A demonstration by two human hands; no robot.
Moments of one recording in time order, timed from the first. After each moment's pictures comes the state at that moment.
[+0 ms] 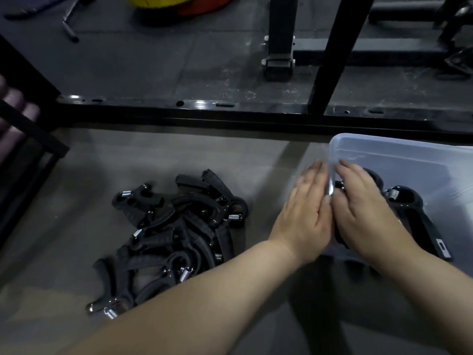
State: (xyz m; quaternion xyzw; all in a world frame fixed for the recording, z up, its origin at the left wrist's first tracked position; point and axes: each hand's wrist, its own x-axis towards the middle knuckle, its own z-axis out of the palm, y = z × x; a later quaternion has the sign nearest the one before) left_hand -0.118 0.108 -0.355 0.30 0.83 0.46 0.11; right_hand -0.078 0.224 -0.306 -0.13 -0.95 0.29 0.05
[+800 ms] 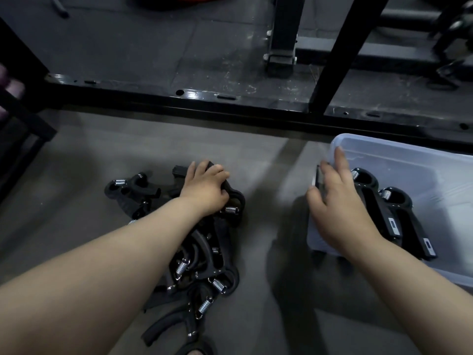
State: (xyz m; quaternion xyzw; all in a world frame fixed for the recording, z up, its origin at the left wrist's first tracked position) left_hand -0.235 -0.033 -0.404 0.22 0.96 0.06 0.13; right_hand -0.093 0.190 -0.307 -0.19 -0.93 0.31 0.01
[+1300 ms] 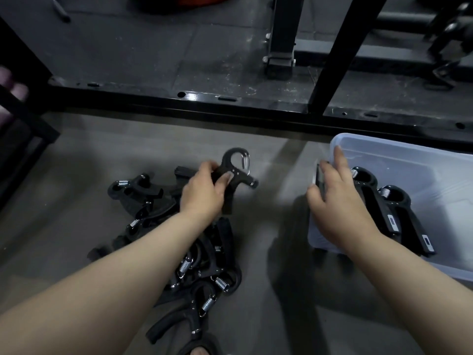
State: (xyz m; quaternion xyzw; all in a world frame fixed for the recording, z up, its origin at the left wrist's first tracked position) left_hand -0.203 -0.030 -0.376 0.03 0.94 0.34 0.05; right_hand -0.094 0.187 -0.306 -0.20 -0.93 0.31 0.02
